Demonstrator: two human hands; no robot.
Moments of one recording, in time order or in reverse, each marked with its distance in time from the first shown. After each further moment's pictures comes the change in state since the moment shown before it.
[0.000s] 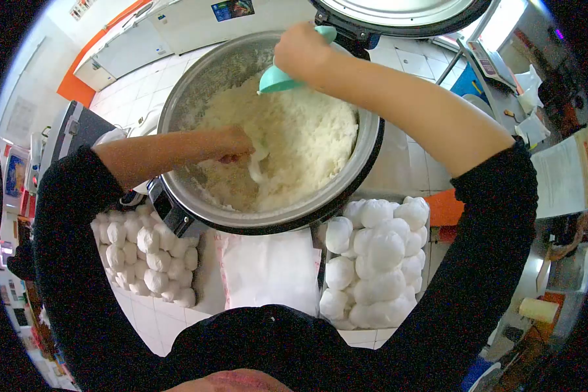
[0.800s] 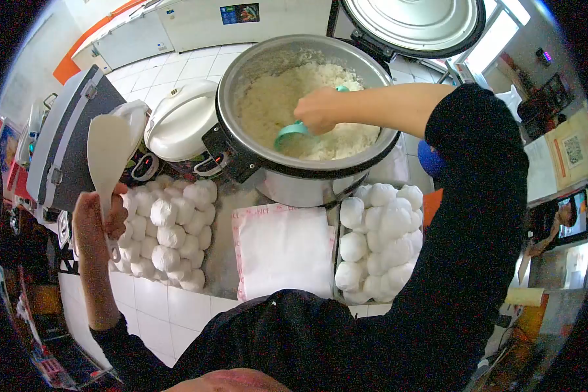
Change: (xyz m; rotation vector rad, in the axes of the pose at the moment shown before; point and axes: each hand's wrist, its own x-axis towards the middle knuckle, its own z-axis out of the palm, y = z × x) left_hand -0.337 -0.151 0.088 -1.317 0.731 0.362; right_hand 0.000 -0.098 -0.081 0.419 -0.618 -0.259
